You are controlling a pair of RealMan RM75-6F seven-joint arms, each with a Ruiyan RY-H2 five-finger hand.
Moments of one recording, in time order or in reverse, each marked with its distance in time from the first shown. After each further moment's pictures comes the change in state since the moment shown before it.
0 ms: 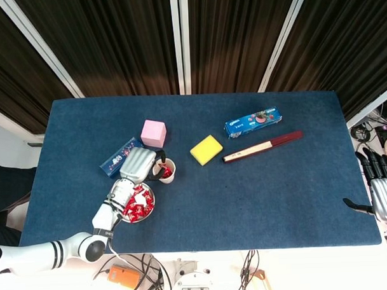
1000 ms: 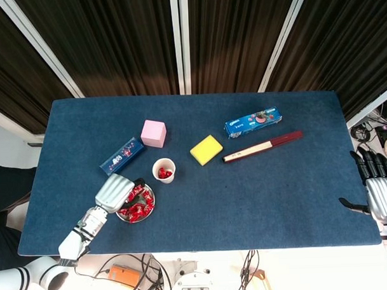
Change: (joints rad) left arm 0.166 0.119 0.262 0.051 0.384 0.111 -0.162; right arm 0.003 0.005 0.001 -0.032 -0.021 0.012 -0.028
